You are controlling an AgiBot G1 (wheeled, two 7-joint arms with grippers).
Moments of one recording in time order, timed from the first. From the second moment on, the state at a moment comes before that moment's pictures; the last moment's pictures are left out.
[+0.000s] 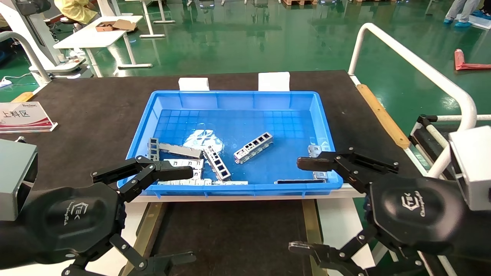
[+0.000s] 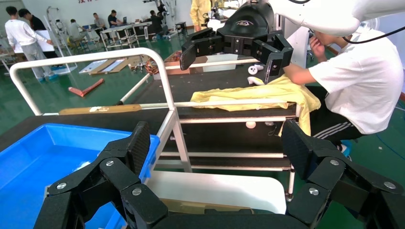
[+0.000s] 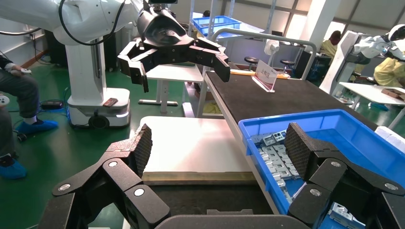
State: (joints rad) left arm -1.08 0.61 0.28 -1.28 0.73 1.49 -0.19; right arm 1.11 -0.56 -0.40 1.26 -0.65 -1.45 0.12
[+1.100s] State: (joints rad) left arm -1.08 0.61 0.28 -1.28 0.73 1.49 -0.19; right arm 1.11 -0.56 -0.40 1.26 -0.65 -1.45 0.12
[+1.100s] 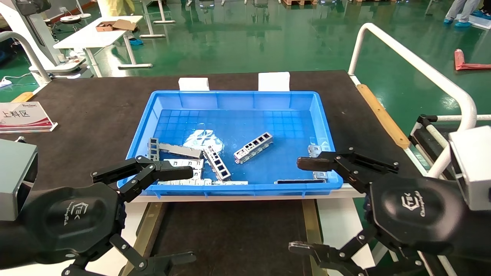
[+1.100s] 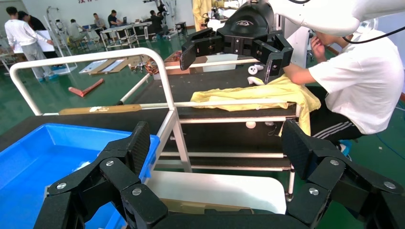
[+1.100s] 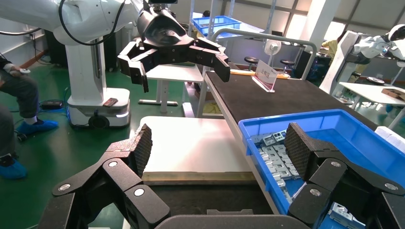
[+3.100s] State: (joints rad) left arm -1.22 0.84 0.40 -1.13 1.02 1.28 -0.16; right arm 1.11 -0.56 -0.40 1.26 -0.65 -1.45 0.12
